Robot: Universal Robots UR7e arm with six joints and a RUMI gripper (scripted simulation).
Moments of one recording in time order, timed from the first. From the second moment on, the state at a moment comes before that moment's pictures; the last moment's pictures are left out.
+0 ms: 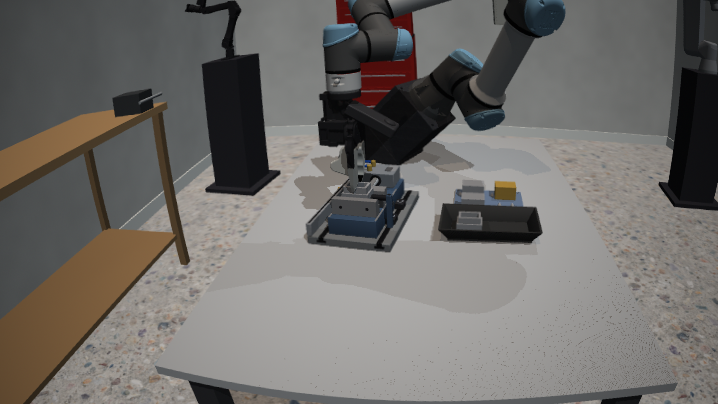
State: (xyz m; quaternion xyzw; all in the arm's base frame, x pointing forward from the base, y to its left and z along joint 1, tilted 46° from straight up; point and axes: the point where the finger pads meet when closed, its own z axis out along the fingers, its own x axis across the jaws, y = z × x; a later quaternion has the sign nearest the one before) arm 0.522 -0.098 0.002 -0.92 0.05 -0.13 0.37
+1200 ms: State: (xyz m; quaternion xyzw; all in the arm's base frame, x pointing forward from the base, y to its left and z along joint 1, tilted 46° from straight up) arm 0.510 -0.126 0.031 -0.92 0.05 -0.13 0.37
